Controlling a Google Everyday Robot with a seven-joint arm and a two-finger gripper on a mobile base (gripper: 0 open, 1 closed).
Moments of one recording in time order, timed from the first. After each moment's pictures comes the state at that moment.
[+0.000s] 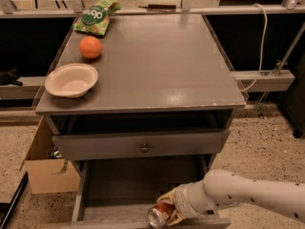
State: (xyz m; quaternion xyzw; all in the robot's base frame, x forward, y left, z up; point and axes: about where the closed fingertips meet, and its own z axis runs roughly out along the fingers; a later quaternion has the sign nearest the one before) arm 0.386 -0.040 0.469 -0.83 0.45 0.13 0.31
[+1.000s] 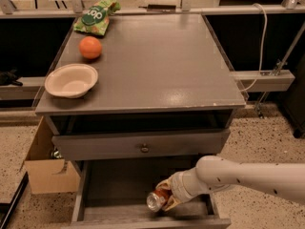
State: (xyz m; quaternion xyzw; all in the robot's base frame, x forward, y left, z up) arm 0.436 -0.039 0.453 -0.81 0.49 0.13 0.29
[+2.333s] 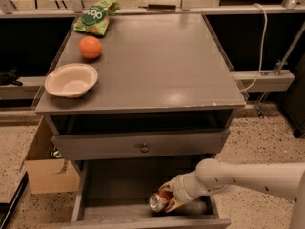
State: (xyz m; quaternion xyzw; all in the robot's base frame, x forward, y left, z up) arm 0.447 -0.049 0.408 -0.79 0.52 0.14 0.28
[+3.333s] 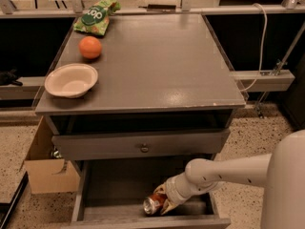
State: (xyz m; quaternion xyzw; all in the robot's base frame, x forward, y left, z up) arm 0.444 -0.029 0.382 -0.80 0.52 0.16 0.25
